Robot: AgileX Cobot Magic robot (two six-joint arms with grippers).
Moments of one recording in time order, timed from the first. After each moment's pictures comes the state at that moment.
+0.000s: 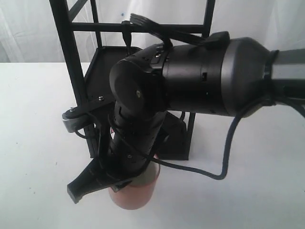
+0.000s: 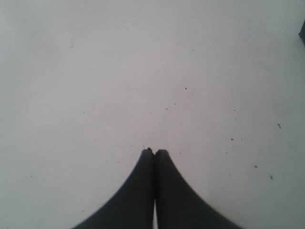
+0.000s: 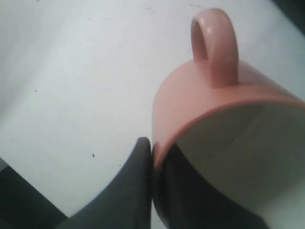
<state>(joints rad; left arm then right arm) 0.20 0.00 0.02 0.11 0.42 -0.10 0.98 1.75 -1.32 0.09 0.94 0.14</state>
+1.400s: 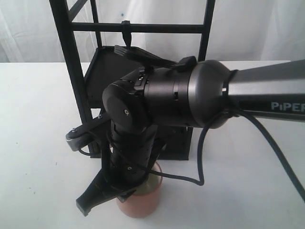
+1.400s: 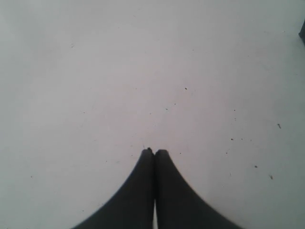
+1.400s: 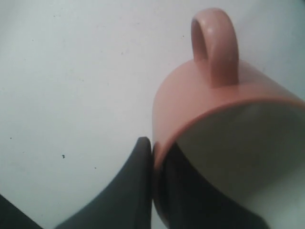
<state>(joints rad) 0.20 0.00 0.02 0.11 0.42 -0.10 0.98 1.85 -1.33 0.08 0.93 0.09</state>
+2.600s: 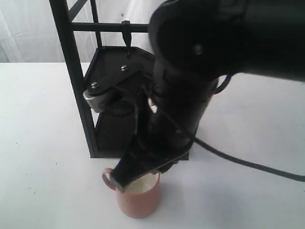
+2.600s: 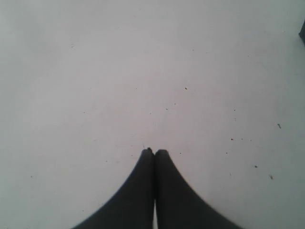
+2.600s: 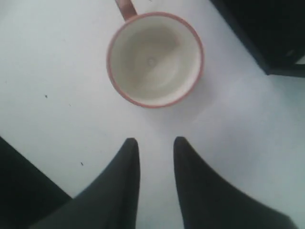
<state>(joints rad) 0.20 0.00 0.02 0.11 0.42 -0.10 0.98 1.54 -1.32 -0.08 1.17 0.11</state>
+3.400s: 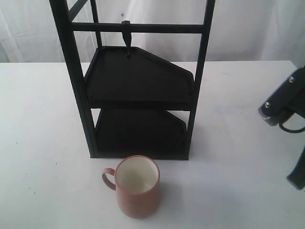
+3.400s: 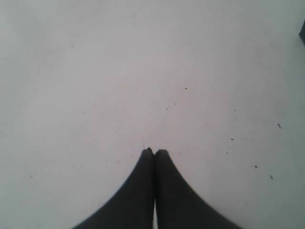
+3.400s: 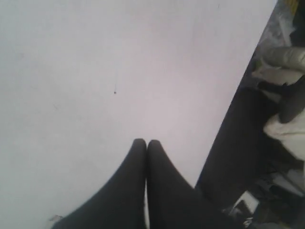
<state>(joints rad) 0.20 0.00 0.02 0.11 0.43 -0.10 0.58 1.12 -0.78 -0.59 1.16 0.20</state>
